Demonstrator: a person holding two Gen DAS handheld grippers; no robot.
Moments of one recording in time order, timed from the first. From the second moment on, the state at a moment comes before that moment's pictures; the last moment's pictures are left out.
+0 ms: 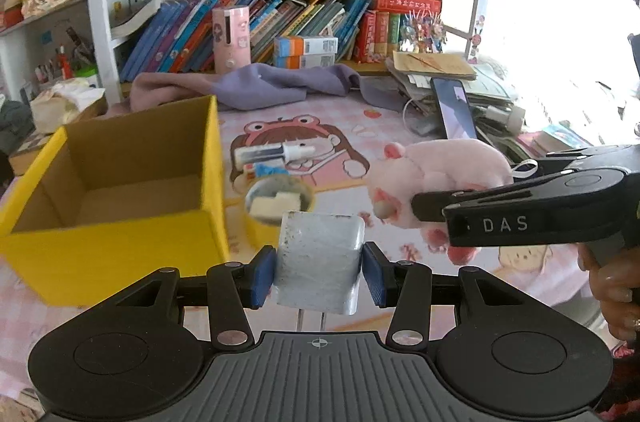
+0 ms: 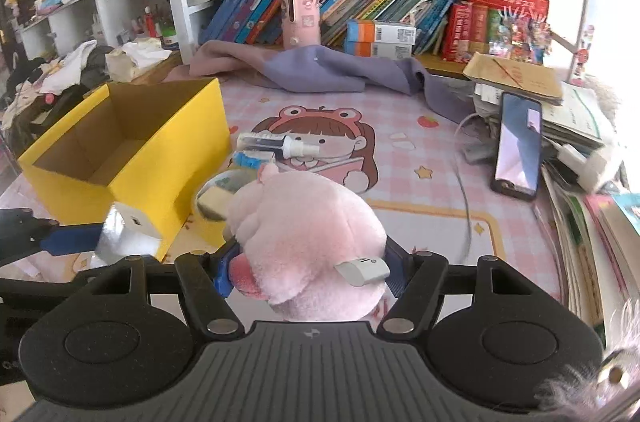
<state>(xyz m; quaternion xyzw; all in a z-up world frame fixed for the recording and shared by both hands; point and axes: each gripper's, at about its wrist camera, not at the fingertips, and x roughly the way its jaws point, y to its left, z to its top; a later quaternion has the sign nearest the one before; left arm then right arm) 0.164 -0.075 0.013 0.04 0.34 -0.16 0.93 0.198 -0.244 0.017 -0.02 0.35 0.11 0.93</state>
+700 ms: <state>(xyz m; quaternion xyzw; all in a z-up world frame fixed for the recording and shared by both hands) 0.072 0.017 0.006 0.02 0.35 -0.11 0.93 0.090 -0.150 0.002 -0.03 0.38 0.14 0.92</state>
